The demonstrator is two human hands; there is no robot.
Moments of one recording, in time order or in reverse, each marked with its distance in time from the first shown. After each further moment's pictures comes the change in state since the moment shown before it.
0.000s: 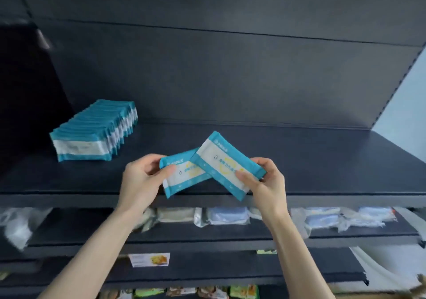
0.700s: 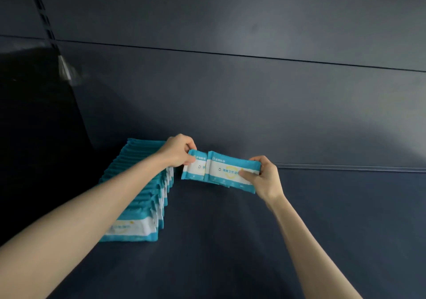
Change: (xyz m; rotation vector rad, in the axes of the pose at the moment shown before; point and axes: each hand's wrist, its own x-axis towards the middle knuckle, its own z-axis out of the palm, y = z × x) left_hand 0.319 -0.036 -0.068 0.626 -0.469 0.004; right_hand 0.213 0.045 0.189 -0.342 -0.025 0.032
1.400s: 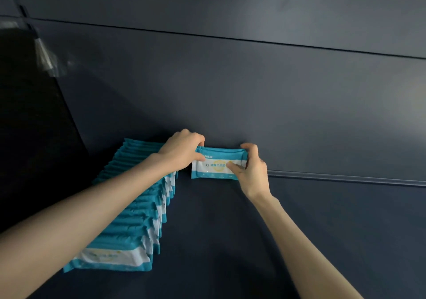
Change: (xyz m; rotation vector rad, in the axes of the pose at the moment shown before) left_hand 0.047 -0.012 0.003 0.459 0.108 0.171; right_hand 0.065 0.011 0.060 -0.281 -0.020 -0.197
